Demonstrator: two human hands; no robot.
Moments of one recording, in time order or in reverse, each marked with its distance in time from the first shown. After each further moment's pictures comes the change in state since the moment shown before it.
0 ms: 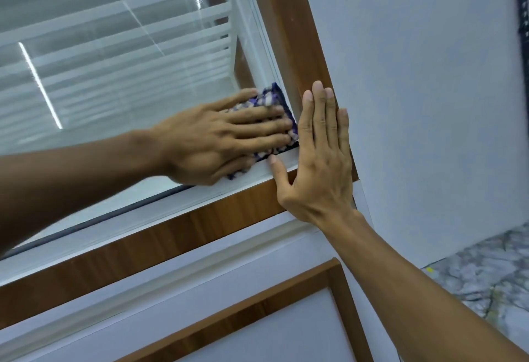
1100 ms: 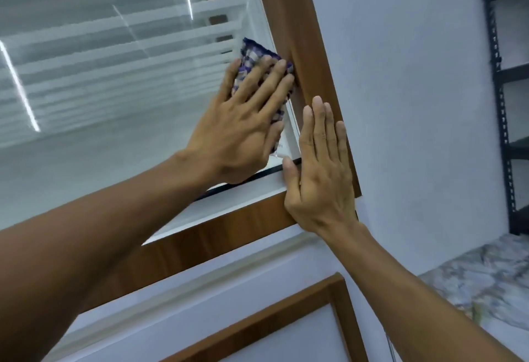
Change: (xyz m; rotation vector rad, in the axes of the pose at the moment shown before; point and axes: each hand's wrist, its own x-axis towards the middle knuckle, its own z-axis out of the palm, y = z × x) left_hand 0.034 0.014 0.002 0.025 0.173 -0.552; right_hand 0.002 -0.002 0.007 -0.002 0.026 -0.053
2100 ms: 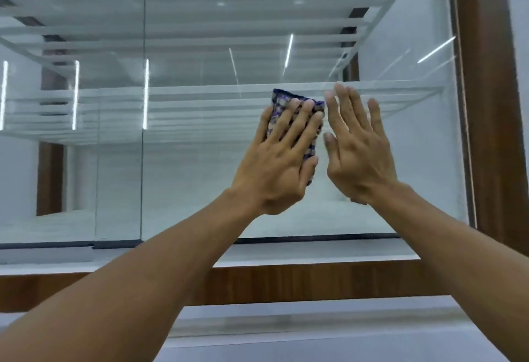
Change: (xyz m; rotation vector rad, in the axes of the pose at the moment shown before) left_hand -0.155 -0.139 -0.019 -0.042 0.104 -0.366; right_hand 0.130 -0.168 0.070 -0.054 -0.061 -0.438
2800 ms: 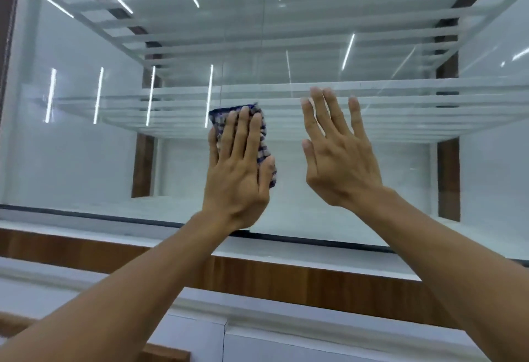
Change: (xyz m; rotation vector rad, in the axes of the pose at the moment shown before) left_hand -0.146 -0.150 -0.032 -0.052 0.136 -0.410; right_hand 0.050 -0.188 0.051 0.050 -0.073 -0.171
